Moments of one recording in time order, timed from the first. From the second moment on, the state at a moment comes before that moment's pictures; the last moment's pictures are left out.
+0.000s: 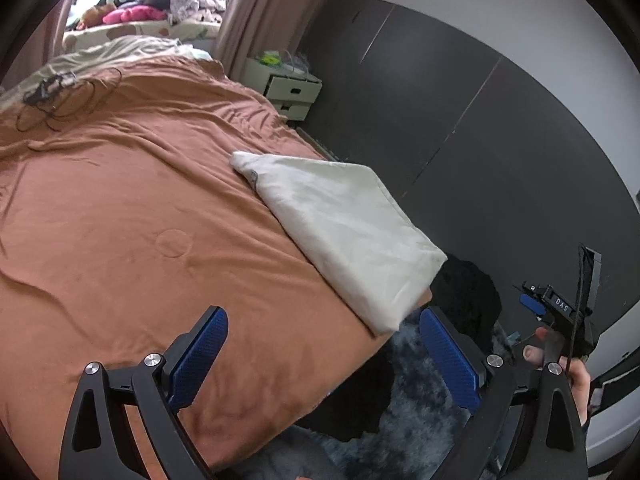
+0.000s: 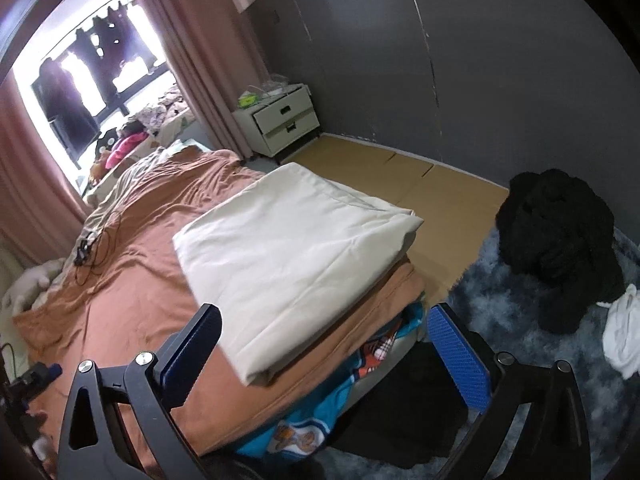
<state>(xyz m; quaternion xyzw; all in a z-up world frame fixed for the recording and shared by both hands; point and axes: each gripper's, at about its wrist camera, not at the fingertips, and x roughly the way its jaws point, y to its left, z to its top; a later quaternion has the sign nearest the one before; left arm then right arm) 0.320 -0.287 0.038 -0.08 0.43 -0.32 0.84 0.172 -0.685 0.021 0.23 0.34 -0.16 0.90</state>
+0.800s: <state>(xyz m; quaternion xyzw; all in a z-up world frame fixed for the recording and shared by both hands) 0.171 -0.121 0.061 -0.10 0.31 -0.21 0.92 0.097 -0.554 0.069 0.16 0.31 -0.10 0.93</state>
